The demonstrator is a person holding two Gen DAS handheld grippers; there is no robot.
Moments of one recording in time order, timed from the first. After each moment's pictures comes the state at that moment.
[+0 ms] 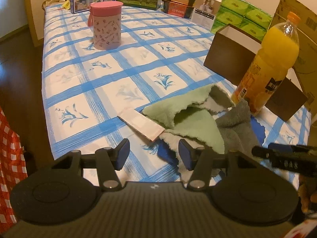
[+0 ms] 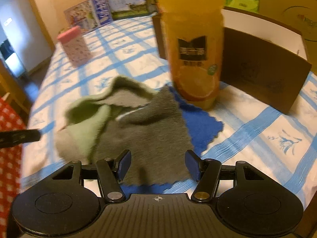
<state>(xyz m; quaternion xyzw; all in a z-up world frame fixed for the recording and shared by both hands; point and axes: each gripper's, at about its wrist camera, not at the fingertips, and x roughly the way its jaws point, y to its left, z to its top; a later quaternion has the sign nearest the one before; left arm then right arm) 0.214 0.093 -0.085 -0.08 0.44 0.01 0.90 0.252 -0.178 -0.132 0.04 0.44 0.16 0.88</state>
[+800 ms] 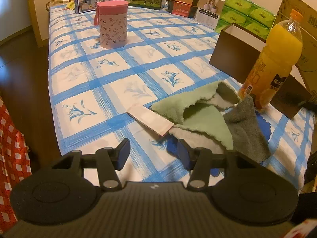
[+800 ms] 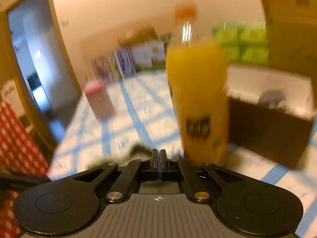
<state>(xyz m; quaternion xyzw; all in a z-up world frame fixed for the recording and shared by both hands) 0.204 0.100 -0.088 -0.07 0.44 0.02 0.90 0.243 -0.216 -0.078 0.09 0.26 0.24 0.93</state>
